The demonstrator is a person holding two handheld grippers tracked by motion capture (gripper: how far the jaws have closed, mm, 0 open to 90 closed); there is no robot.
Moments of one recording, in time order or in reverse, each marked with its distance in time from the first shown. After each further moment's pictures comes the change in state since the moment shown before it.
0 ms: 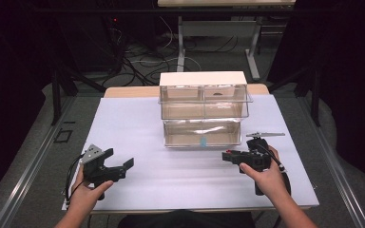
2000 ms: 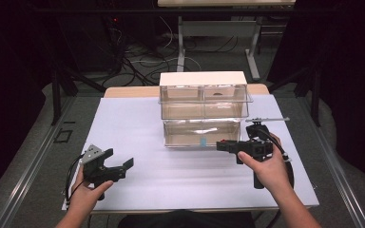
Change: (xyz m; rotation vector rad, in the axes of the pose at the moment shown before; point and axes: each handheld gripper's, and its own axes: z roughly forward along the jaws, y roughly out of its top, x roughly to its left) left arm 0.000 0.000 0.000 -0.002 0.006 -0.004; right arm 0.049 0.043 -0.035 0.001 0.068 0.038
